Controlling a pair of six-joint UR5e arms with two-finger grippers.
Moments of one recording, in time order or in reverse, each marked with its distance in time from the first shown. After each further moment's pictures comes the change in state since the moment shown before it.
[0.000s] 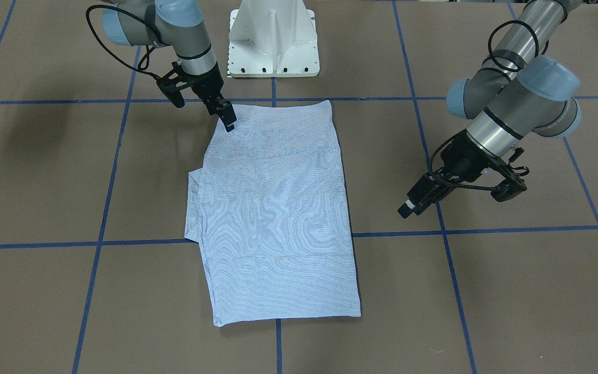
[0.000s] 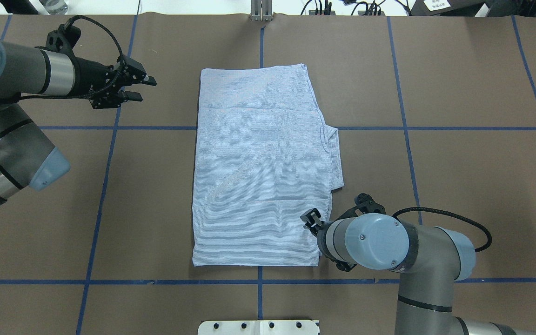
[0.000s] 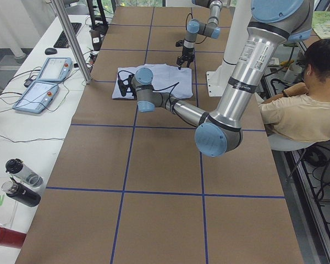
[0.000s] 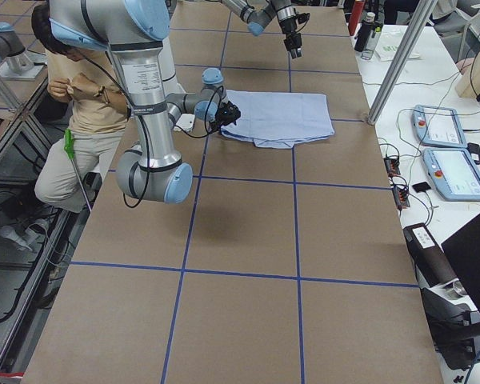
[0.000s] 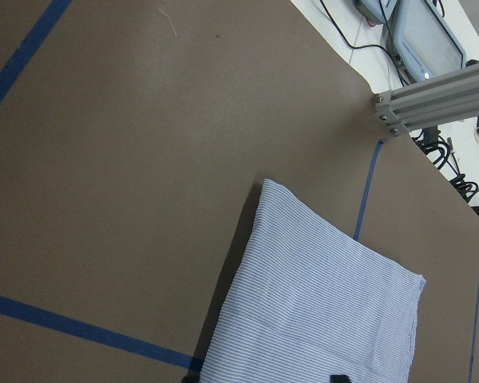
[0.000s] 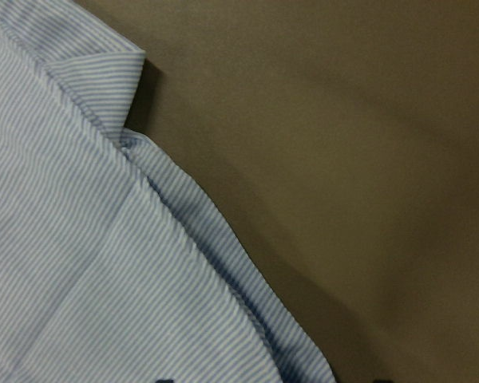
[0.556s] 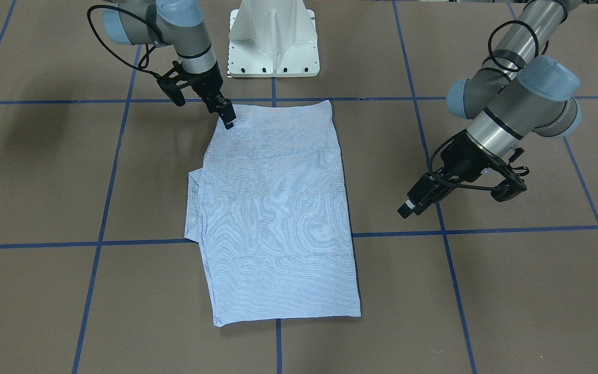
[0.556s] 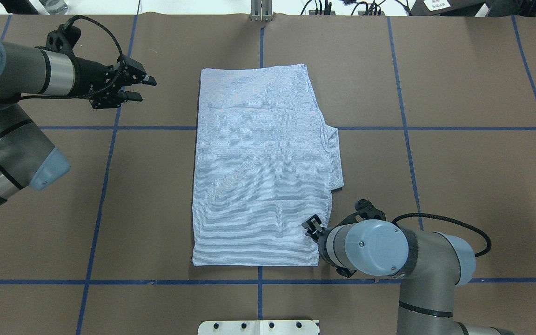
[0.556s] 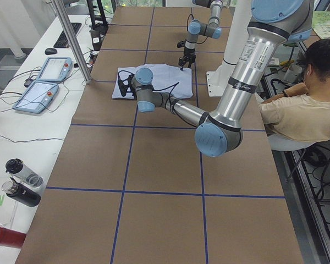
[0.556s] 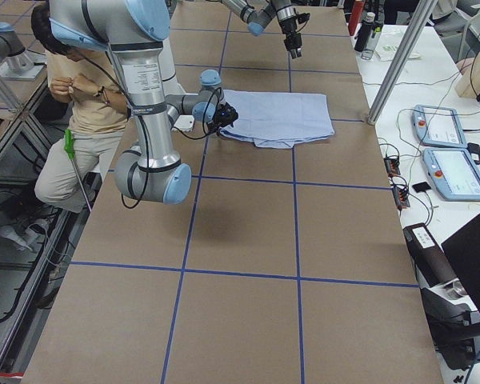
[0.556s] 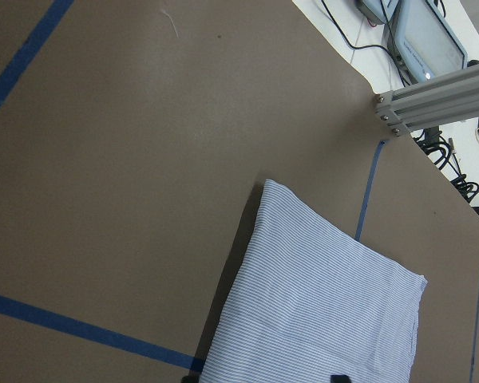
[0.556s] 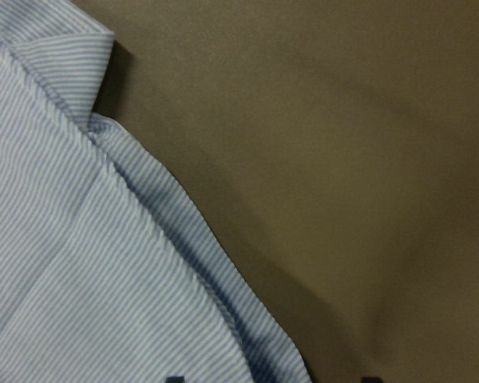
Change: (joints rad) left arm 0.000 0.000 0.000 -0.001 0.000 0.000; right arm -0.018 -0.006 0.001 0.000 0.000 0.006
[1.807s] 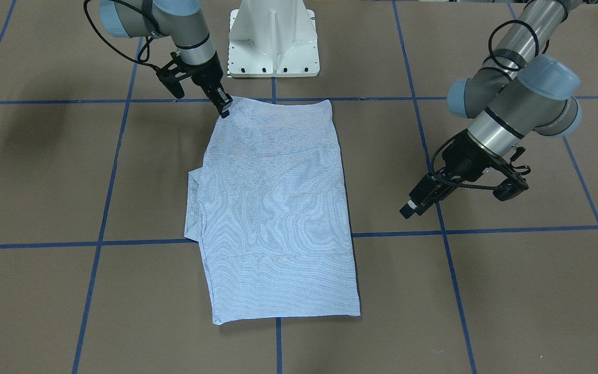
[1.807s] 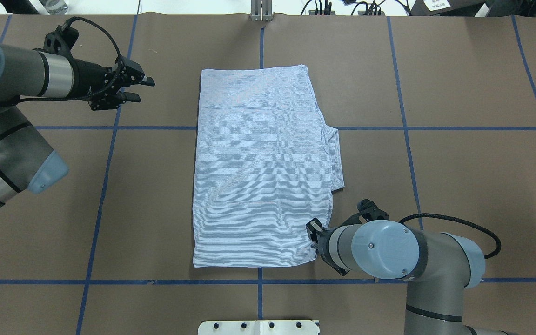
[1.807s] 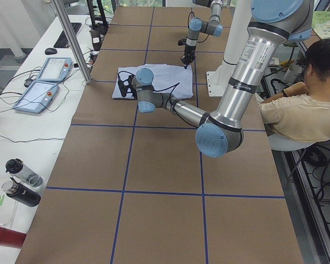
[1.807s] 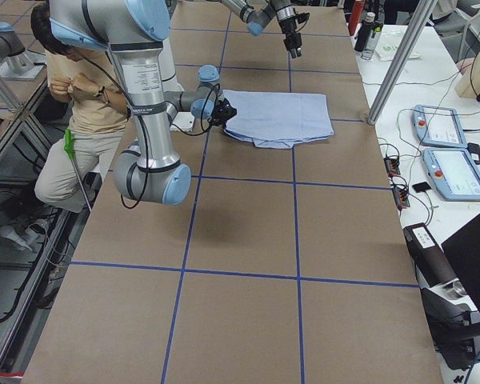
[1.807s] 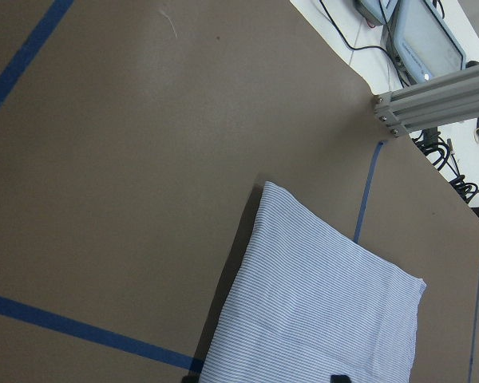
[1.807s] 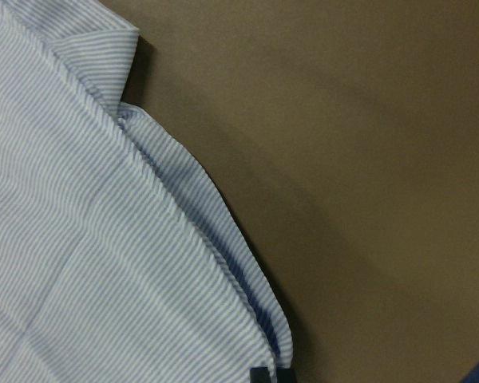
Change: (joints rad) left arm 0.021 0.027 -0.029 -0.001 0.030 -0.033; right arm 0.001 -0.018 0.059 0.001 0.005 0.017
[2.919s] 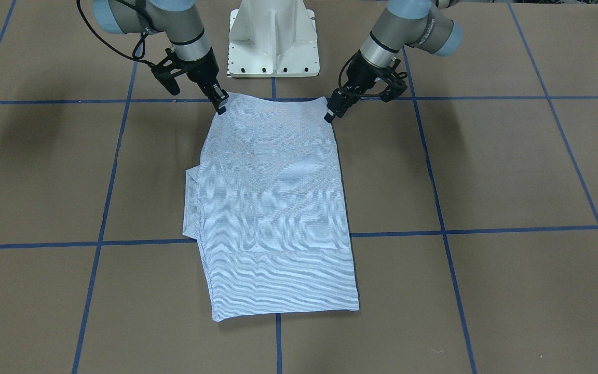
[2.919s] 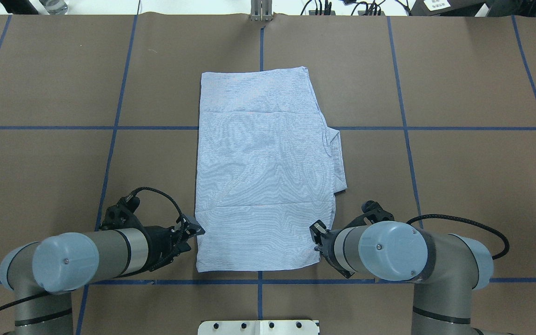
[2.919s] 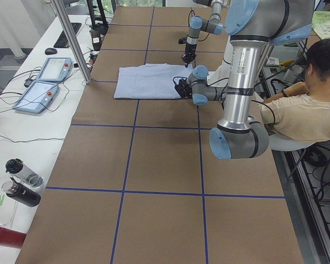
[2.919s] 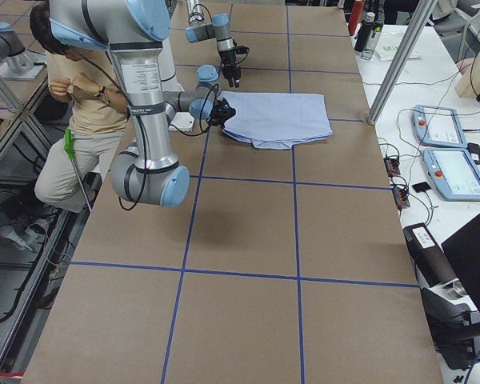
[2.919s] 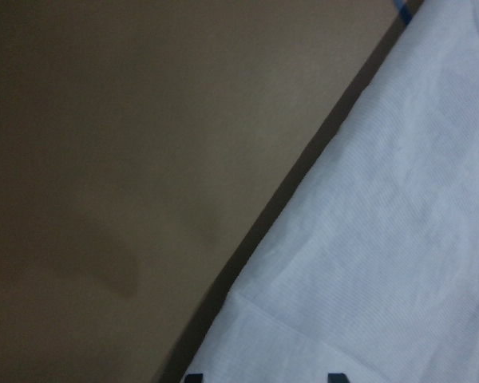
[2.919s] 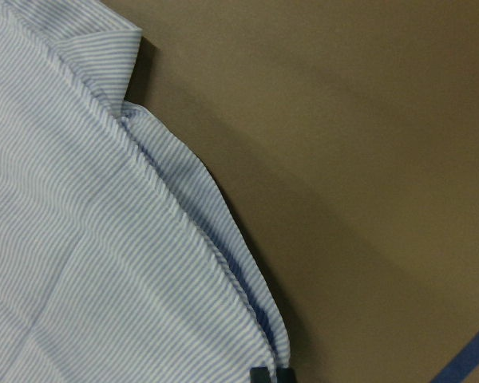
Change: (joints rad) left arm 0.647 0.180 -0.364 0.335 0.496 -0.401; right arm -0.001 -0.017 0.019 -0.001 0.010 -0.006
